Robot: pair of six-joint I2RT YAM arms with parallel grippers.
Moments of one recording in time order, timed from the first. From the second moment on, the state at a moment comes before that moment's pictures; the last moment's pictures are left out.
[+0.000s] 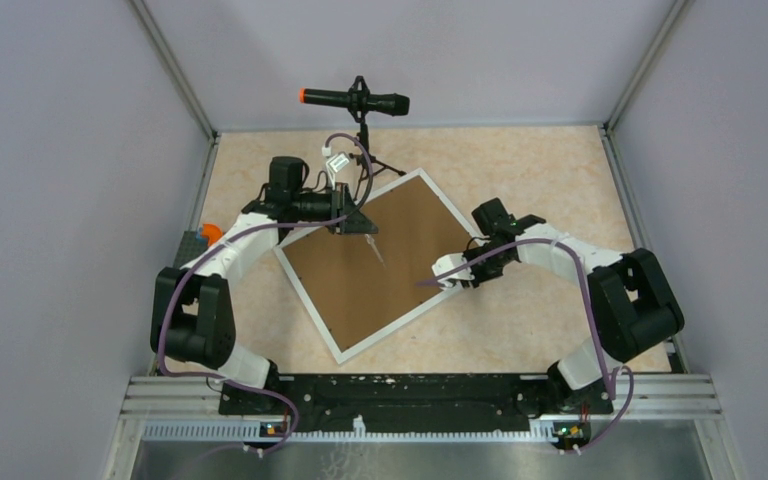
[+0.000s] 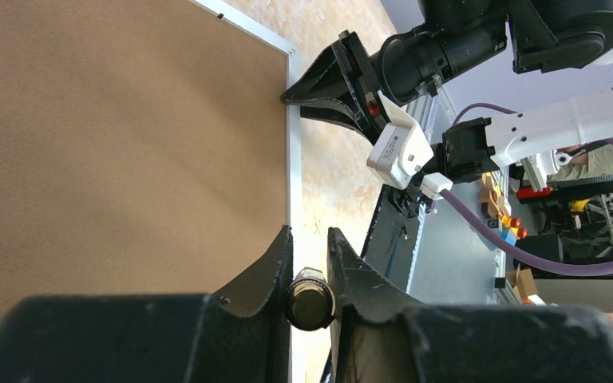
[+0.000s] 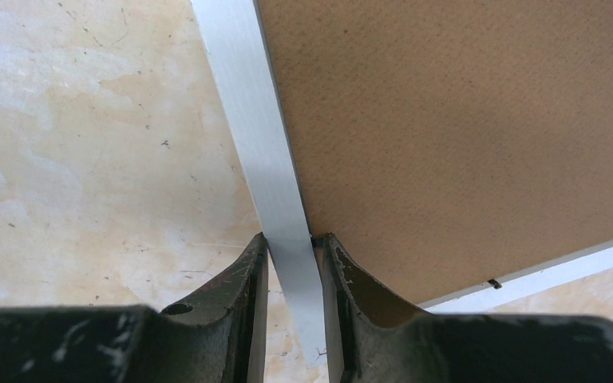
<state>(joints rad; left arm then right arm) -0.22 1.52 1.05 -0.16 1.09 -0.28 0.47 1.56 0.92 -0.66 -0.34 -1.48</state>
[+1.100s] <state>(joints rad) -0.22 1.56 1.05 -0.15 1.08 -0.31 0.48 1.41 0.81 -0.49 -0.28 -1.40</state>
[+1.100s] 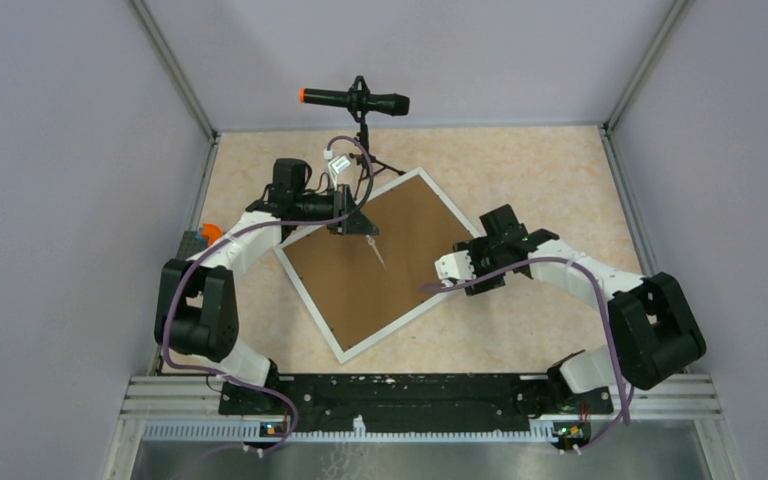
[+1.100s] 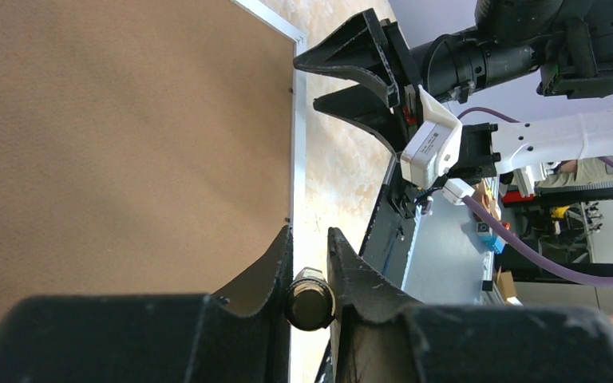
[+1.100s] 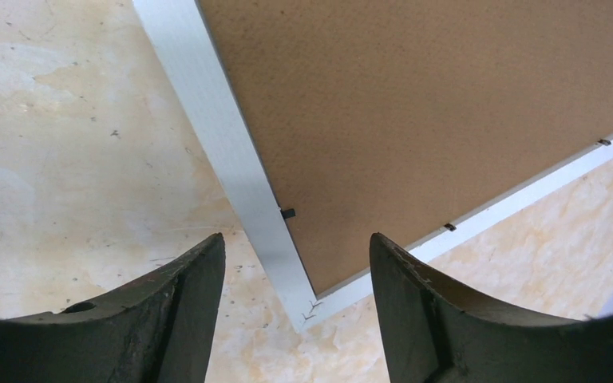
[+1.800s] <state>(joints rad) -0.20 1.56 1.04 -0.14 1.09 -0.31 0.48 1.53 0.88 -0.60 -0.34 -1.53</state>
